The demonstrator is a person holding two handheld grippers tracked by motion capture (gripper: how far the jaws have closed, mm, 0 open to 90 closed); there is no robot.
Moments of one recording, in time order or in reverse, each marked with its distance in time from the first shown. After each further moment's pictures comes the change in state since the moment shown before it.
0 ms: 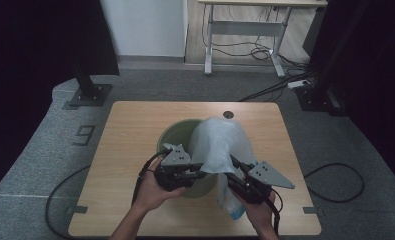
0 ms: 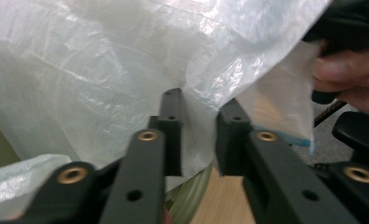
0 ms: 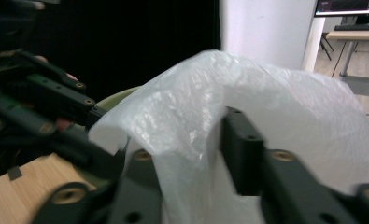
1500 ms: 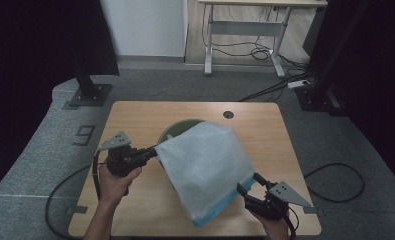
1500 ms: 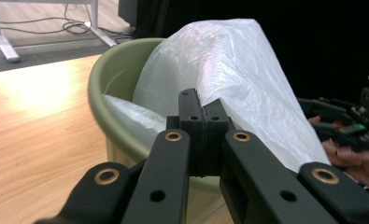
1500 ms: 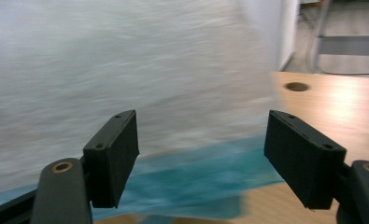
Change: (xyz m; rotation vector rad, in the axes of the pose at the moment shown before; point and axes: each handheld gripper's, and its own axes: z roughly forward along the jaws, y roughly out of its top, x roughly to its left) left arm 0.065 -0.044 -0.084 -0.218 0.153 -0.287; right arm -0.048 -0.084 -0.034 0.062 -0.093 0.100
